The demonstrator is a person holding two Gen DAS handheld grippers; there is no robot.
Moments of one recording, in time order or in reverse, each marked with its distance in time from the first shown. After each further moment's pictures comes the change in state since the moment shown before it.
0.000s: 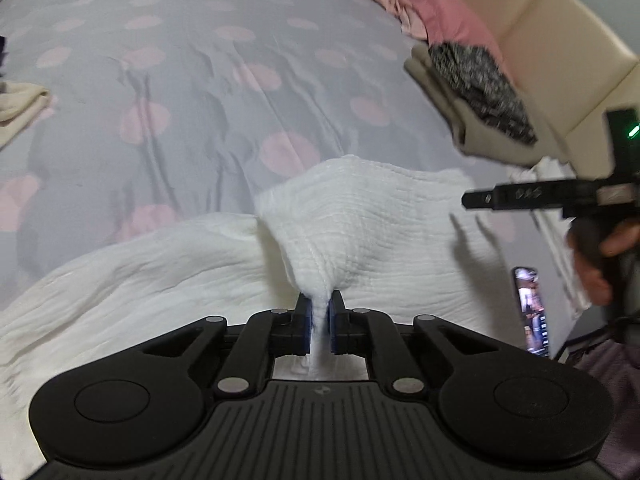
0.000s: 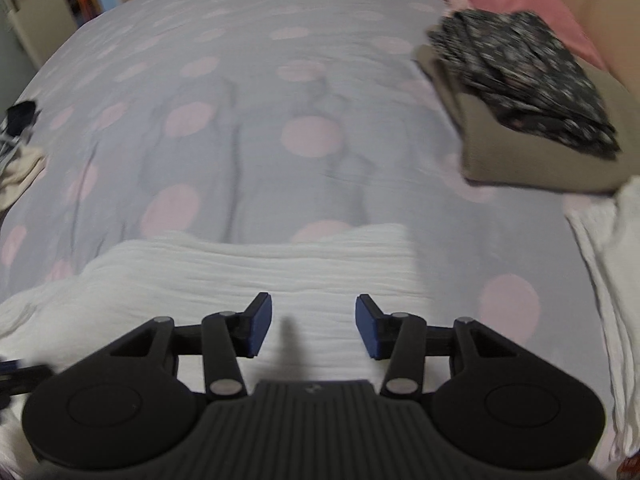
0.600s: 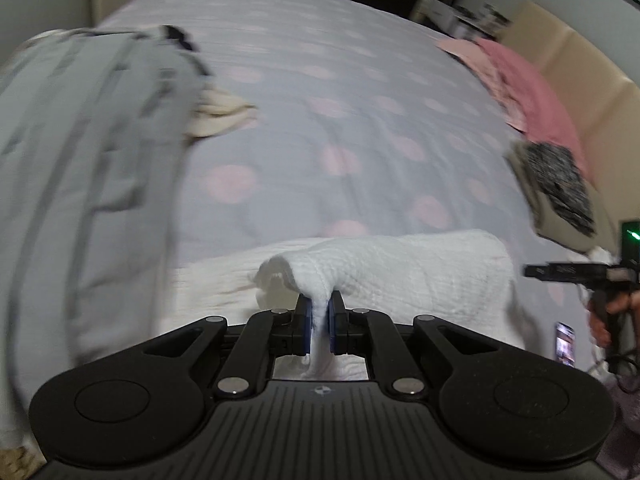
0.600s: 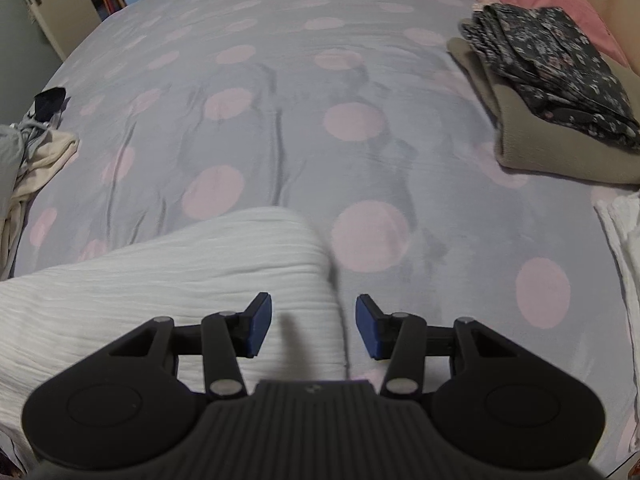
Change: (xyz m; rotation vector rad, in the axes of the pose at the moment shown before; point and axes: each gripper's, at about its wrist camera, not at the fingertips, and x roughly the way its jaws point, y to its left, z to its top) left arm -0.137 0.102 -0.055 -0.266 -0.142 0.248; right arm -0.006 0.032 -0.013 -0.052 0.020 0.084
